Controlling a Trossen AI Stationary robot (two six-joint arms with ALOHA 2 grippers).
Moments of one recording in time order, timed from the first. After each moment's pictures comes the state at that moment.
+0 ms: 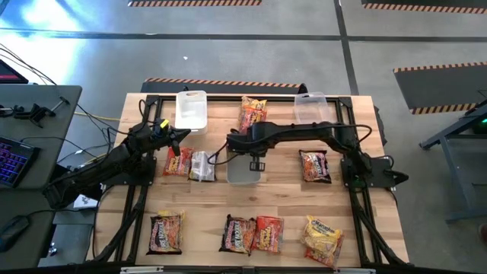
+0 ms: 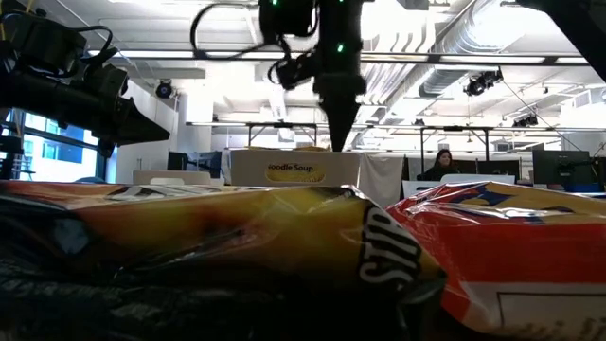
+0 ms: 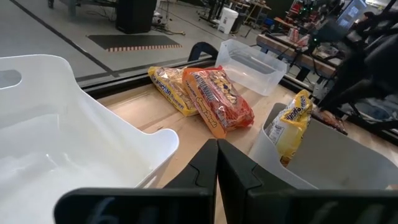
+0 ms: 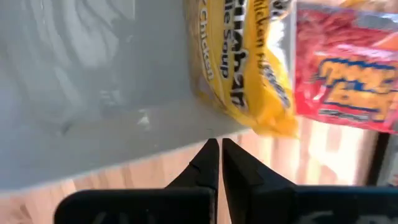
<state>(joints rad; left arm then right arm) 0.66 0.25 0.01 0.03 0.15 -0.28 -0.04 2.13 1.95 -1.32 0.28 0.01</state>
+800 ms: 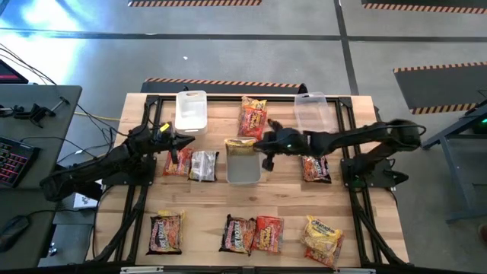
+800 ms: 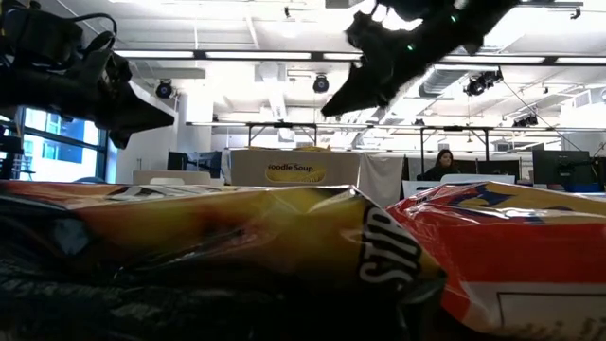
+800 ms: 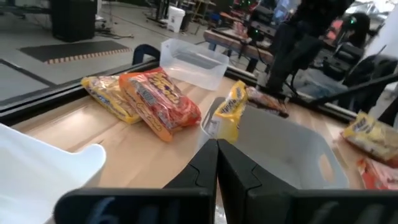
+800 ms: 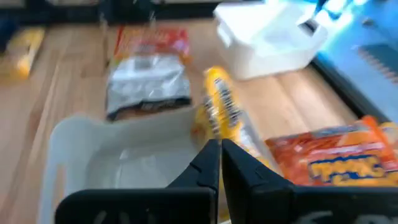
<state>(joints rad) 0.54 0.29 0.01 0.14 0.25 -0.24 -0.07 1.48 0.83 0.17 0.19 0.02</state>
